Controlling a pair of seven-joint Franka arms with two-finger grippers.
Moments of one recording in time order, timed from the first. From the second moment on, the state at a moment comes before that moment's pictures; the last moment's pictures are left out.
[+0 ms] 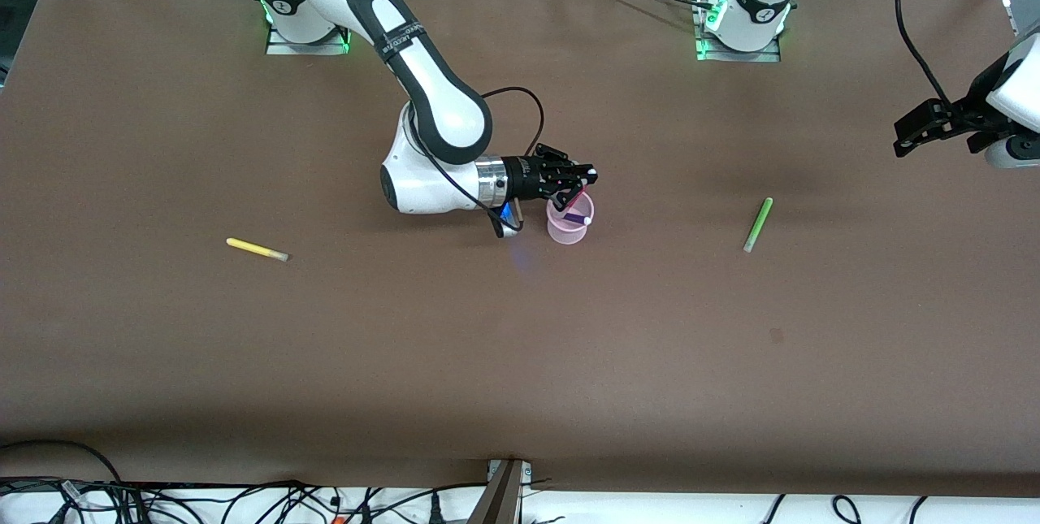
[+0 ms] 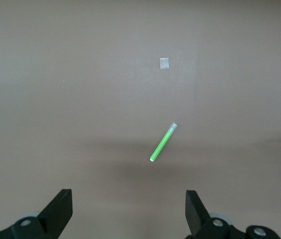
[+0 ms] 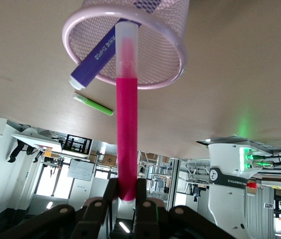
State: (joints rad) left arm 0.00 -0.03 0.01 -1.68 0.06 1.64 -0.06; right arm 0.75 0.73 -0.07 -1.52 1.50 2.12 0.81
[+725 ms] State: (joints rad) left arm 0.00 -0.03 0.01 -1.68 0.06 1.64 -0.06; right arm 0.75 0.72 -0.09 -1.46 1.35 2.12 0.77
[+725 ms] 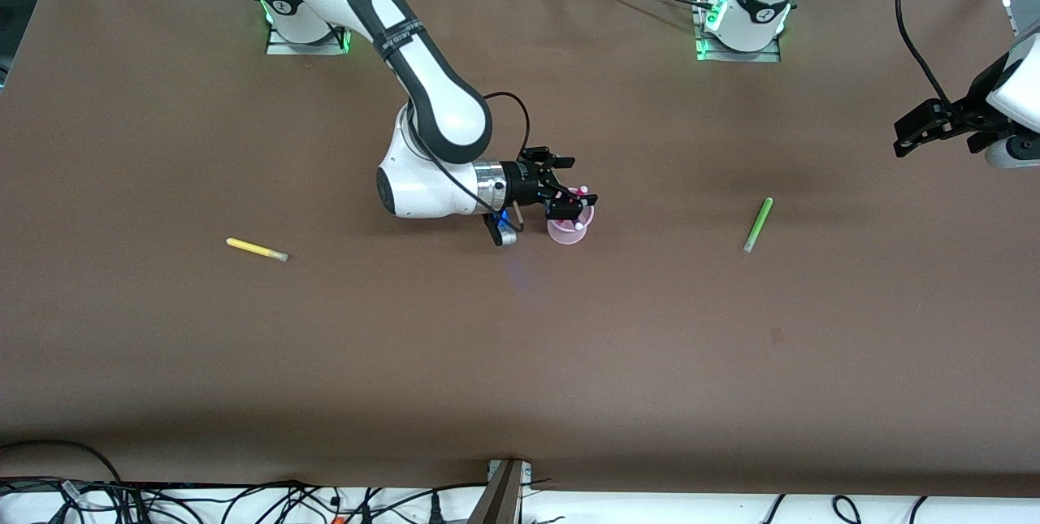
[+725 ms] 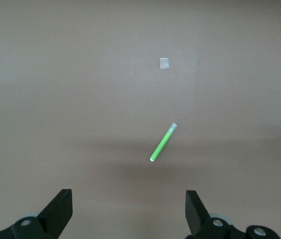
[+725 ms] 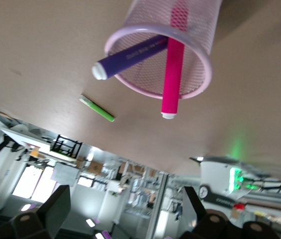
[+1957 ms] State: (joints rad) left arm 0.00 -0.03 0.01 -1.67 0.06 1.64 -0.06; right arm 0.74 0.36 -0.48 -1.41 0.33 1.70 0.25
